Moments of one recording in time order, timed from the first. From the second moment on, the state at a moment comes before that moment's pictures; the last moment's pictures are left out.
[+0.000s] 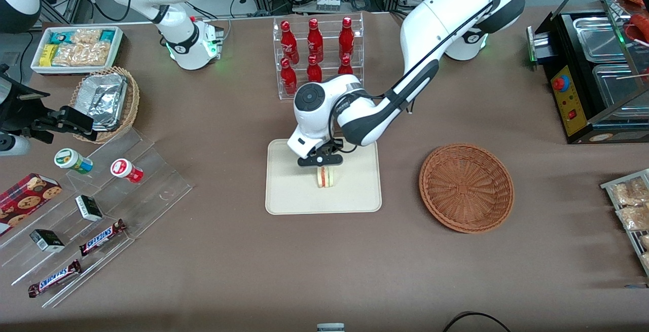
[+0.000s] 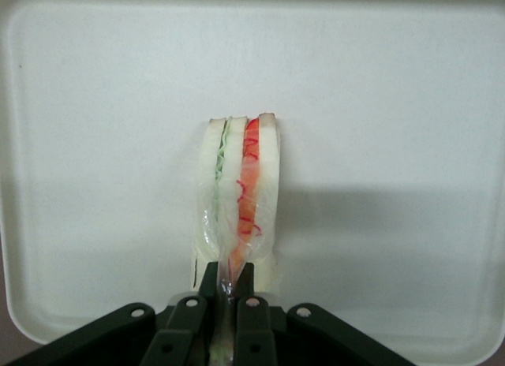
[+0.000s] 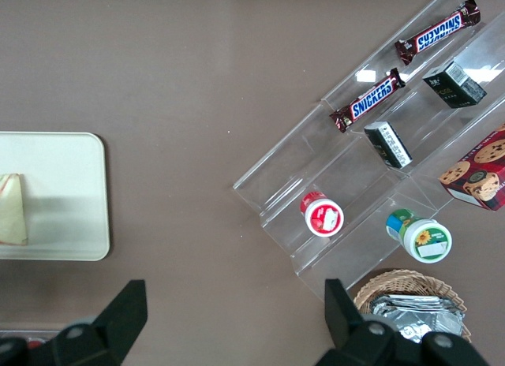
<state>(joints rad) -0.43 0.83 -0.57 -1.41 0.51 2.09 -1.17</state>
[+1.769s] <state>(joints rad) 0.31 0.20 -0.53 -1.40 0.12 1.40 -0.36</state>
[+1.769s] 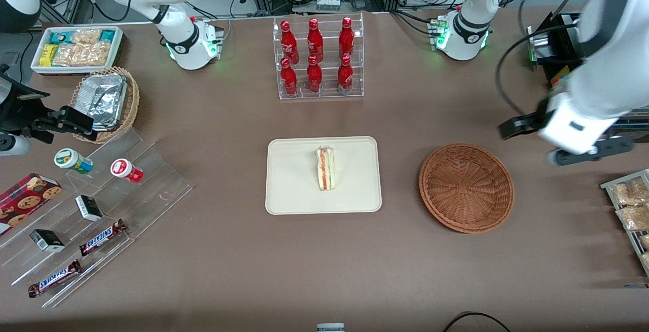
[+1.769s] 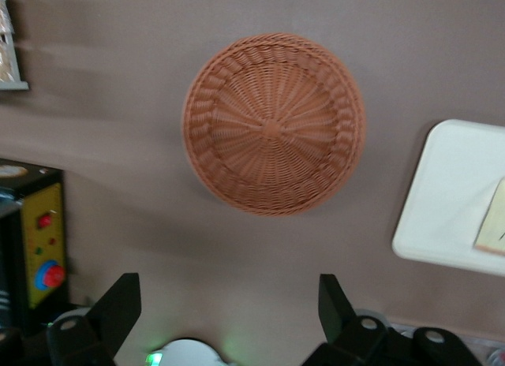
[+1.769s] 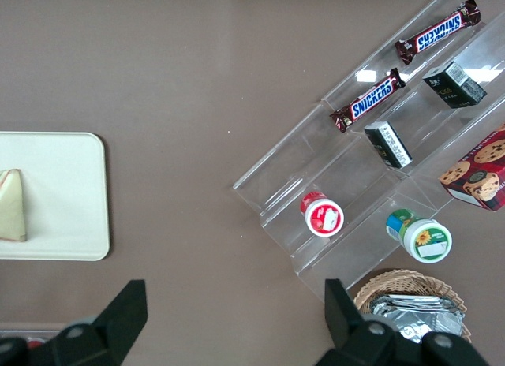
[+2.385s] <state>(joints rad) 0.09 -0.05 -0.07 -1.62 0.03 1.42 -0.08</state>
